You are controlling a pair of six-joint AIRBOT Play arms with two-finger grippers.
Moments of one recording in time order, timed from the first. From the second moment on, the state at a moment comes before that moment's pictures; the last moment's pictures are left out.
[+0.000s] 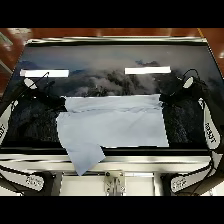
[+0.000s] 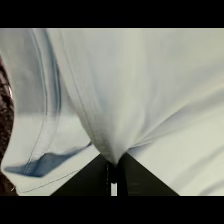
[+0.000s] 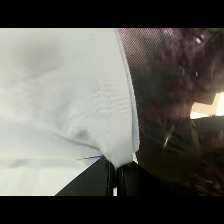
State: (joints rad) left arm 0.10 -1.67 1.30 1.13 -1.27 -1.40; right arm -0.14 -1.73 1.37 -1.32 1.14 1.55
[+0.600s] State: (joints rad) left arm 0.16 -1.69 1.32 1.13 -1.30 -1.43; right arm -0.16 -1.74 1.37 -1.27 1.18 1.56
